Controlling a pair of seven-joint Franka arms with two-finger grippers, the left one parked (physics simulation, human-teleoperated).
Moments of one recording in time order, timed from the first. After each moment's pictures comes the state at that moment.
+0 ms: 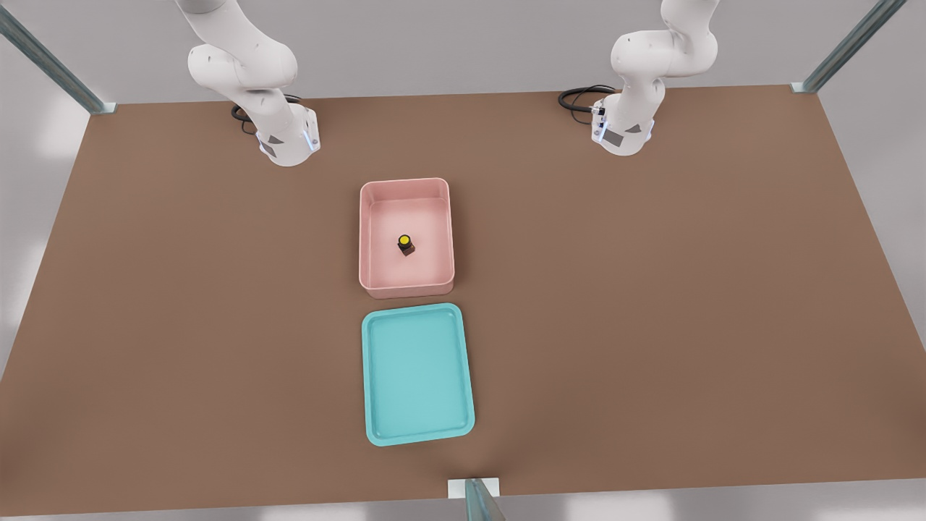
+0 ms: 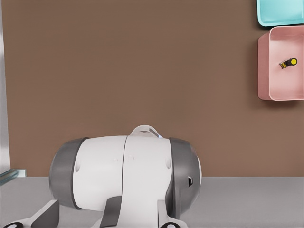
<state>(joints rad) -0.05 0.07 0.07 -0.64 0.00 0.20 0.01</state>
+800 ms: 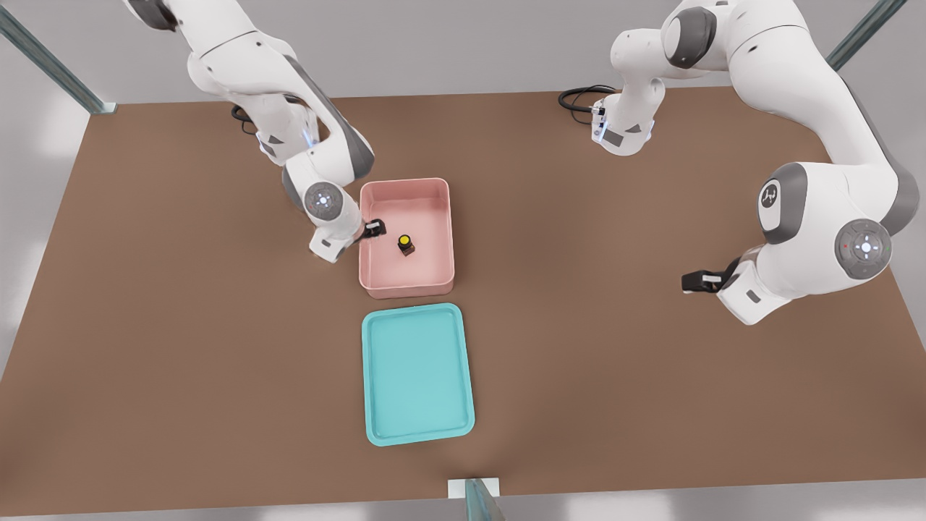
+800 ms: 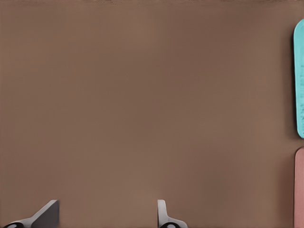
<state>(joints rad) 0.21 0.14 0.41 -2.24 0.06 2.19 0.34</state>
